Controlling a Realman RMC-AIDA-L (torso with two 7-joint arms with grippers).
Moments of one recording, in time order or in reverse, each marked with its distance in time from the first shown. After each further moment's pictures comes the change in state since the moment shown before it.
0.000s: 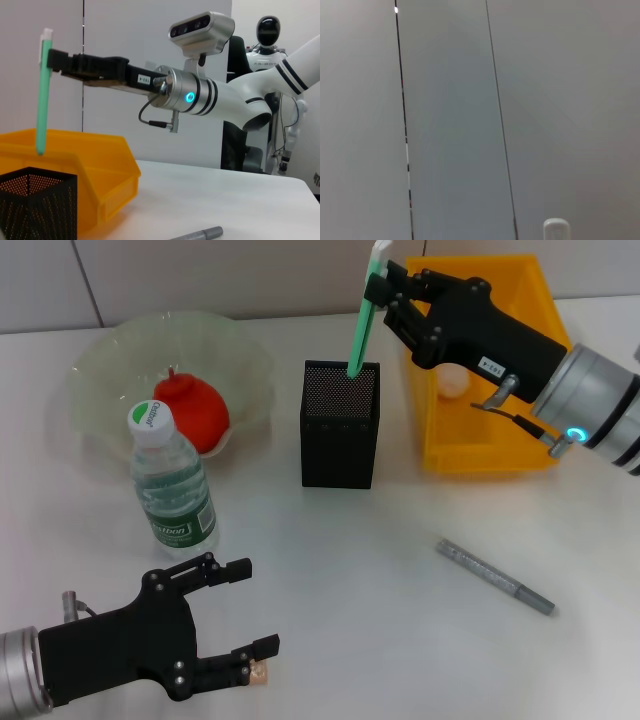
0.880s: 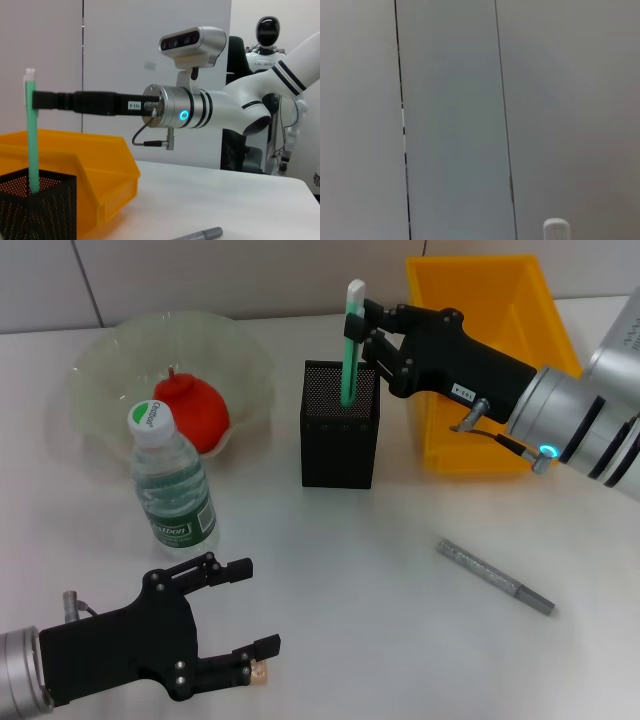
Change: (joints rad) left arm 0.000 -0.002 0.000 0.001 0.000 0.000 0.002; right arm 0.039 0.002 -0.041 0.073 -0.006 0.088 -0.072
